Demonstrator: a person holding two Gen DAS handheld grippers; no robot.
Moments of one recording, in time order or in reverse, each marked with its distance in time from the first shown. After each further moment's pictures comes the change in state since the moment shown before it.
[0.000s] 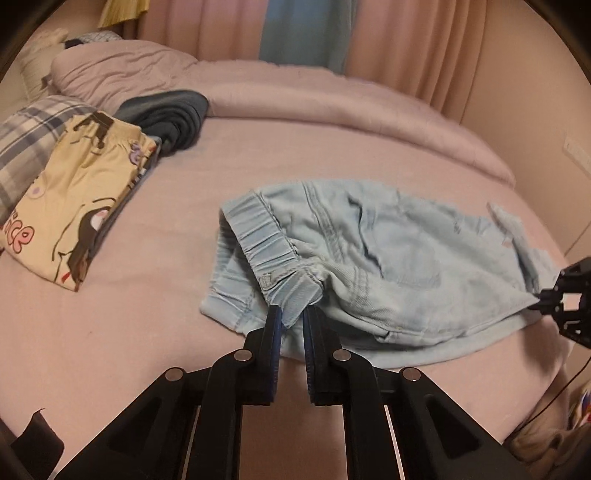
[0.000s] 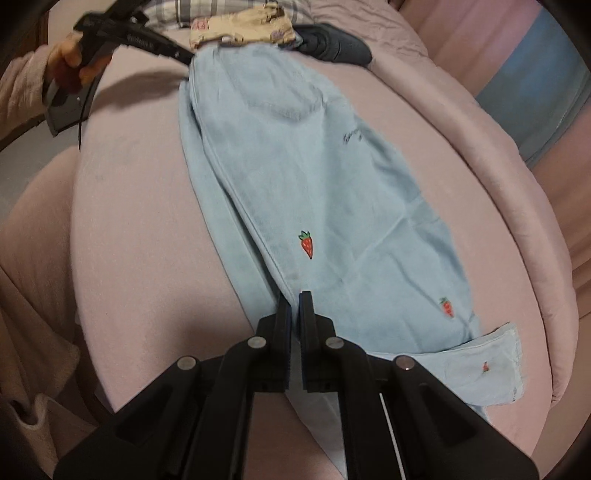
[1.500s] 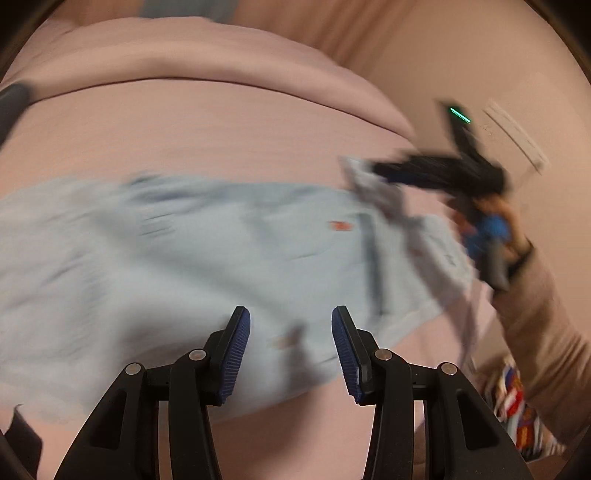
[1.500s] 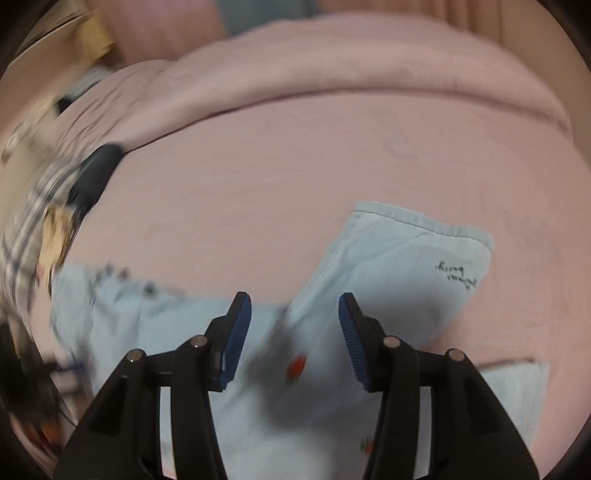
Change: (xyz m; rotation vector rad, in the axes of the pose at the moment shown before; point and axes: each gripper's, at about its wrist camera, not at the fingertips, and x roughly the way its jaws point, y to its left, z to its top) left arm 0.072 -0.228 0.024 0.110 0.246 -0.421; right arm 0.018 -0.240 -0.088 1.076 0.009 -0.029
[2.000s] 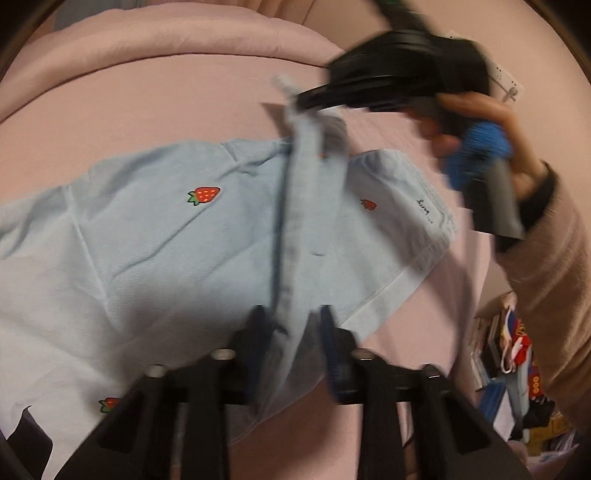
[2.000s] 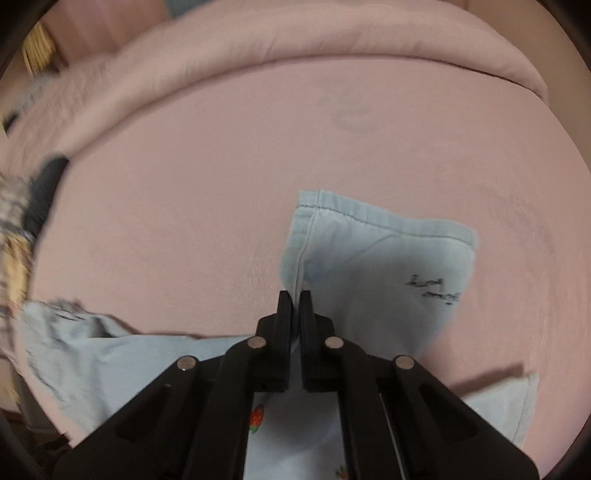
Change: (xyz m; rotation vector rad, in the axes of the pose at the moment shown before) left arm 0.063 -0.067 0.004 0.171 0.151 -0.043; right arm 0.006 -0.018 -0.006 0.103 0.050 -0.111
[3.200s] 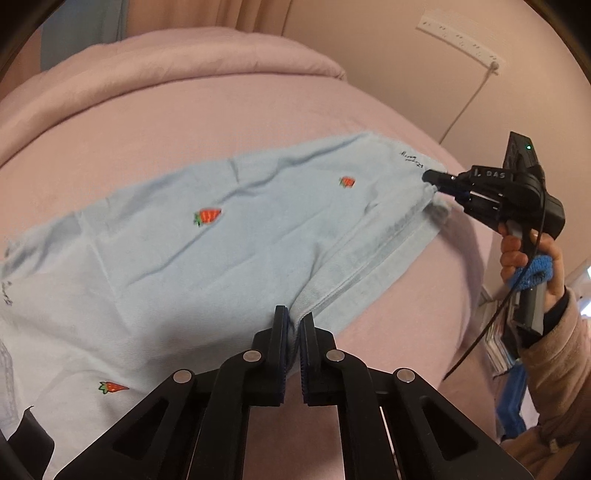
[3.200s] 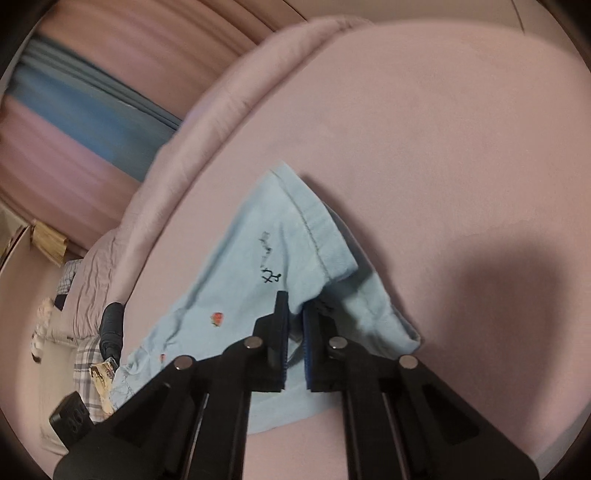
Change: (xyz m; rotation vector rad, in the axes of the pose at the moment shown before) left arm -0.007 -0.020 -0.011 0.129 -0.050 0.059; right arm -0.105 -0.133 -0.189 0.554 -0.353 0.220
